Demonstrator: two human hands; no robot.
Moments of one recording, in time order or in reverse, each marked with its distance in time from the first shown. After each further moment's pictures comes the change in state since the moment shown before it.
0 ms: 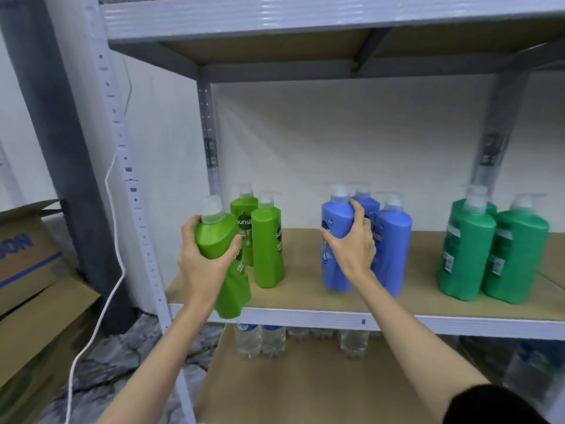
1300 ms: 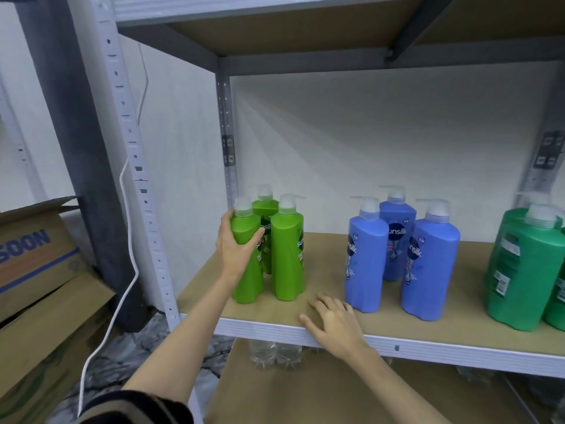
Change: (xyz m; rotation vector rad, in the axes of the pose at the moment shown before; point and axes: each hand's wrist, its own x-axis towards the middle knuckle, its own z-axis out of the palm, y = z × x) left_hand 0.064 -0.089 0.067 0.041 -0.107 -0.070; right_hand -0.075 0.054 0.075 -0.515 -0.698 -0.351
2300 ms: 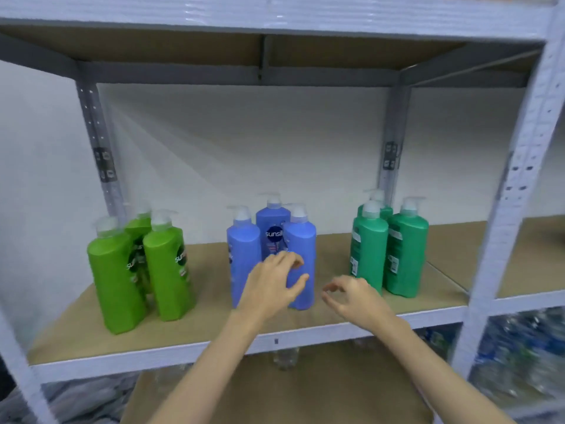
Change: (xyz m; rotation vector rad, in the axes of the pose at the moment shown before) left_hand -0.144 0.147 0.140 0.229 -0.646 0.608; right_hand -0.103 0.167 -0.145 0.120 0.141 0.246
